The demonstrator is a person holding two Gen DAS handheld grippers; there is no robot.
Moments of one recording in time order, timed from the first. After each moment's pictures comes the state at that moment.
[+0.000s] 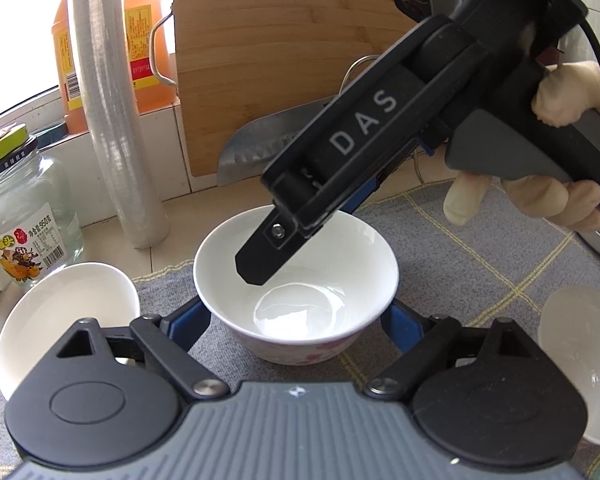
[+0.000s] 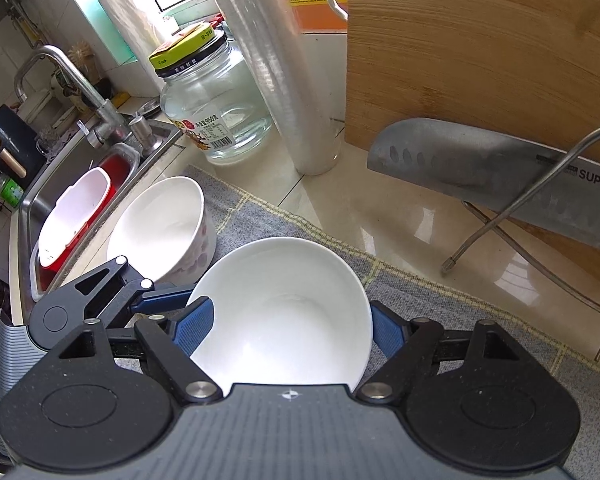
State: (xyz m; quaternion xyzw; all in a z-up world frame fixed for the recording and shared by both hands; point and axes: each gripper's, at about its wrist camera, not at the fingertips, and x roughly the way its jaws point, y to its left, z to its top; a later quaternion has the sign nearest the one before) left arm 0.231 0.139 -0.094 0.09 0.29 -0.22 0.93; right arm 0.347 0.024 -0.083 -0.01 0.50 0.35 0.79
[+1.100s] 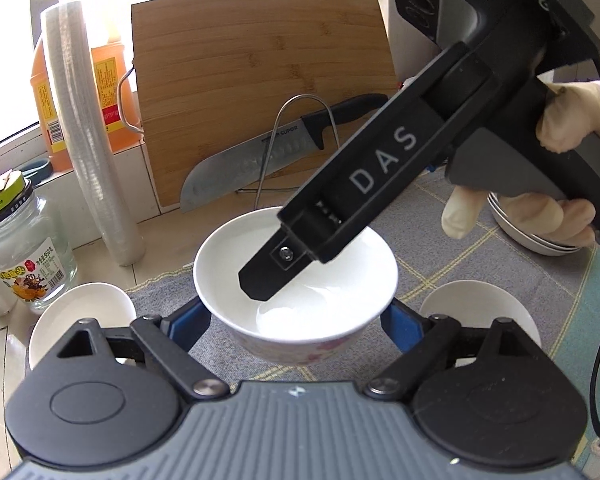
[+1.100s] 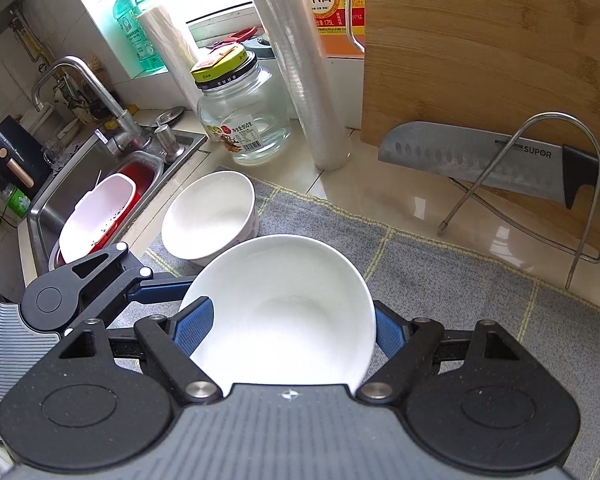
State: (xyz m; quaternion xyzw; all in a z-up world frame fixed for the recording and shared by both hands) left arm 0.174 0.137 -0.041 0.10 0.30 -0.27 0.91; right arm 0.268 0.007 -0.030 0.00 0.49 0.32 0.81
